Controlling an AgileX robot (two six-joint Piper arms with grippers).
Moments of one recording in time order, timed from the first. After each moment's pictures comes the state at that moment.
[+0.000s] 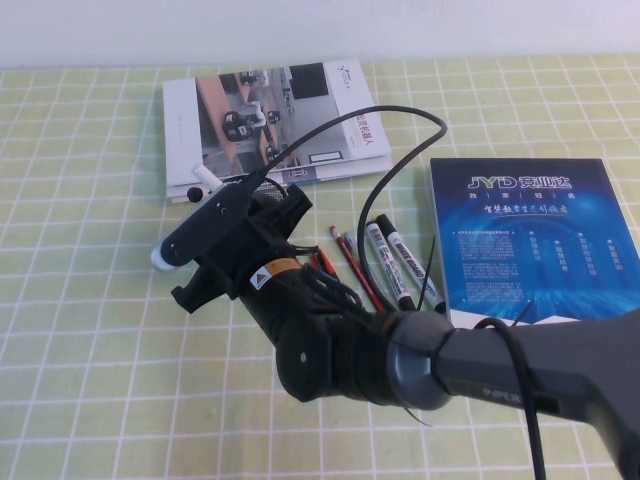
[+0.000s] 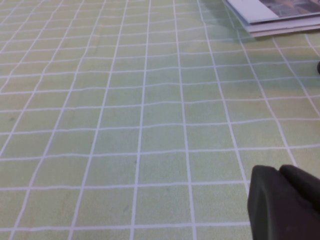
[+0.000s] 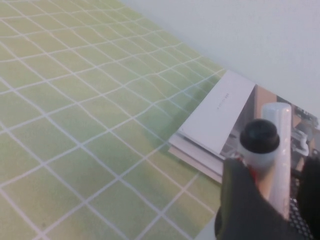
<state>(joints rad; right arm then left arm) 1.01 2.12 -1.40 0.72 -0.62 -0.88 0.00 -0.02 0.03 -0.06 0.39 0.16</state>
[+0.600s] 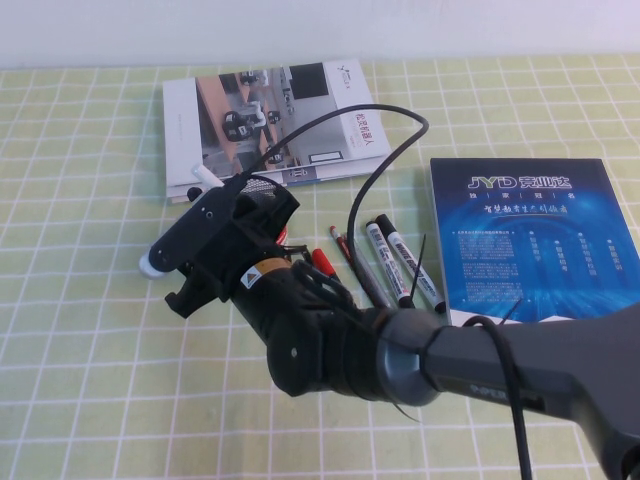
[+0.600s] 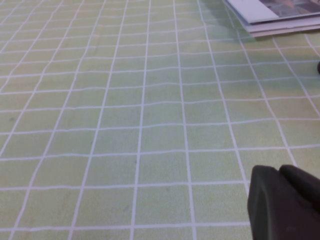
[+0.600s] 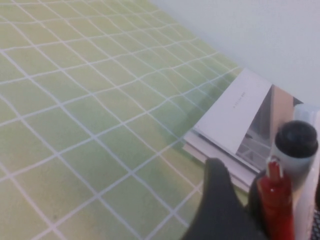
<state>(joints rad) 1.01 2.14 -1.44 0.73 -0.57 -0.94 0.00 -0.02 0.03 -0.06 0.39 0.16</state>
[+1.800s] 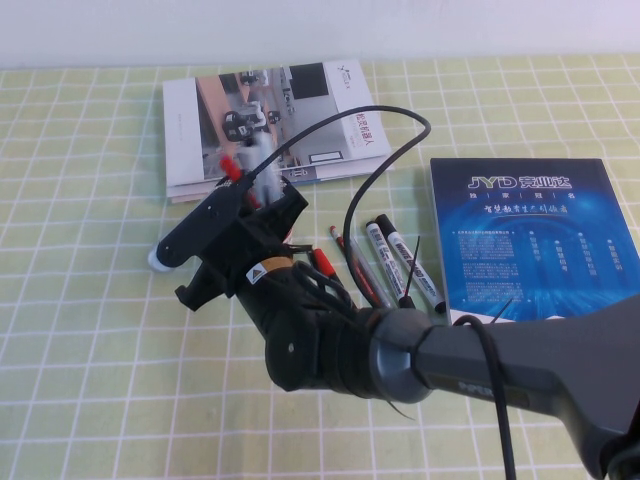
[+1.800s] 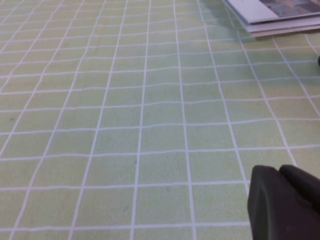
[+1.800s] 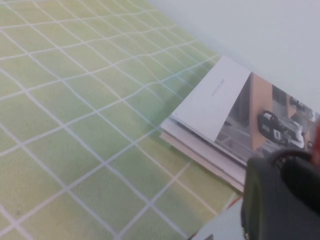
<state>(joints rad) 1.00 2.18 -1.47 0.80 -0.62 -1.02 0.00 -0.02 0.03 -0.06 0.39 0.16</state>
